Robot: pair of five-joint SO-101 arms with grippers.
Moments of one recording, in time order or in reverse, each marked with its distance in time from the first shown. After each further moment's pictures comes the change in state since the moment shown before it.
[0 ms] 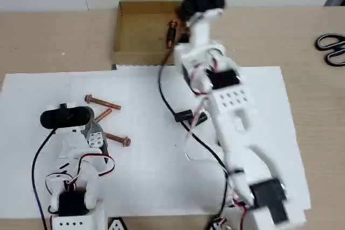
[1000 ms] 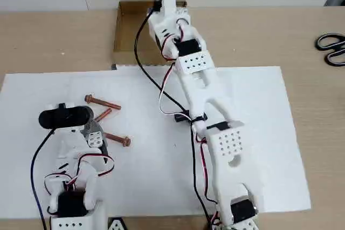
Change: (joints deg) left arm 0.0 0.0 -1.1 1.2 0.0; right arm -1.4 56.3 -60.8 -6.7 2.5
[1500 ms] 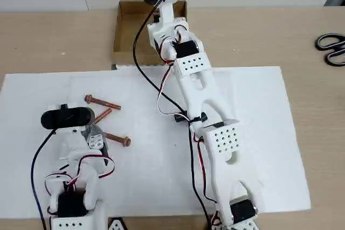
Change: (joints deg) left arm 0.0 0.0 0.0 2.7 0.0; right arm -0.3 3.5 -5.8 11.2 0.5
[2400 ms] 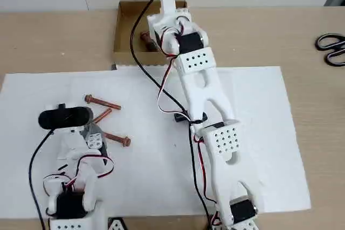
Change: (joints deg) left arm 0.0 0.0 -2.0 0.0 0.0; right arm 0.0 -0.2 -15.9 15.6 0.0
